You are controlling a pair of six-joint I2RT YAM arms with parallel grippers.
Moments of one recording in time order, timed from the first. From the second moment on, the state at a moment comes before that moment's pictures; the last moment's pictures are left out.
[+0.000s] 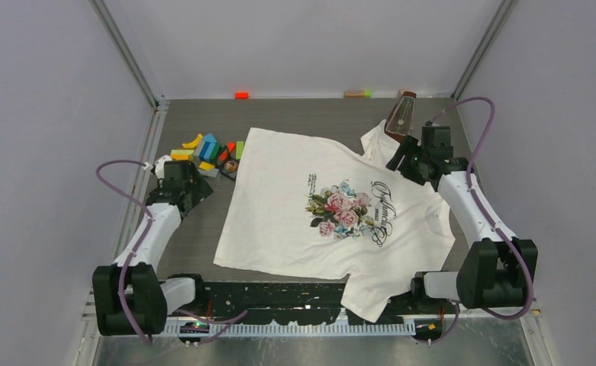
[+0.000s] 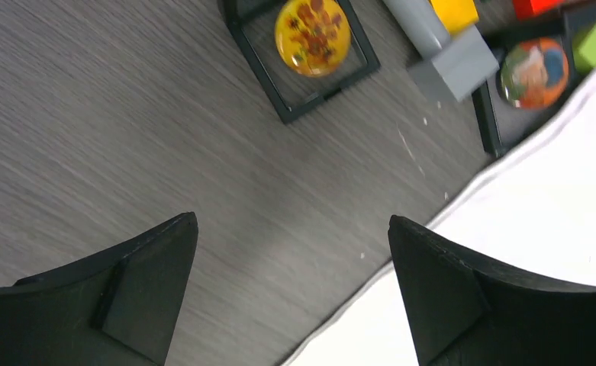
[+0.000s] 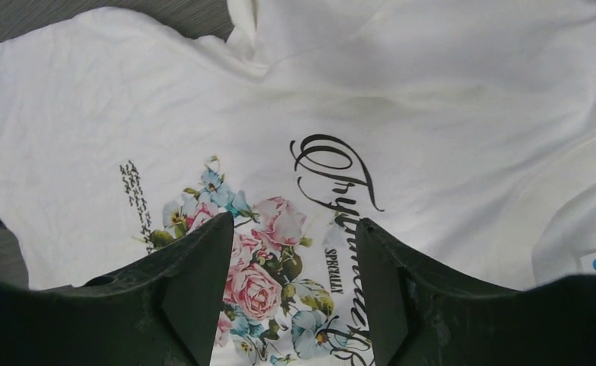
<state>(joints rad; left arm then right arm) 0.01 1.11 0.70 -0.46 -0.28 -0.55 0.01 1.32 1.00 -0.51 -0.04 0.49</state>
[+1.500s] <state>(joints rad) 0.17 1.60 0.87 -0.18 -0.28 -0.59 0.10 1.23 0.96 -0.49 -0.23 0.53</state>
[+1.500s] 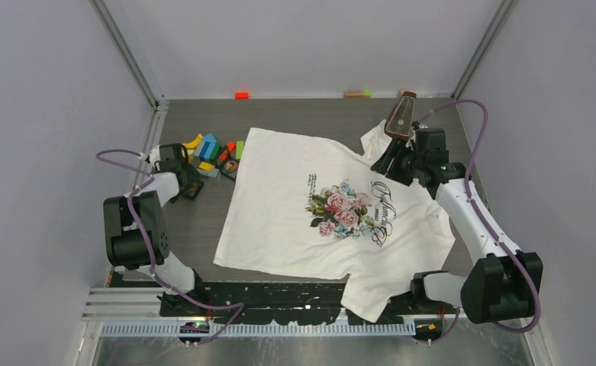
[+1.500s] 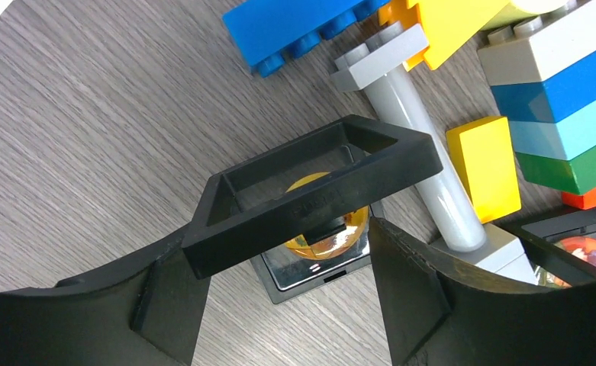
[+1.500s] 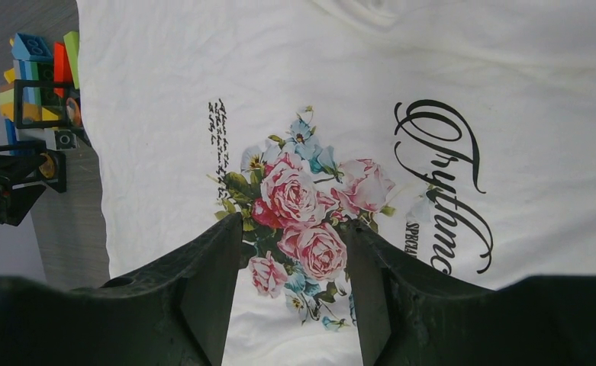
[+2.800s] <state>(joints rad) 0.17 1.65 0.91 -0.25 -0.22 -0.57 0.10 1.21 0.94 -0.48 -0.24 0.54</state>
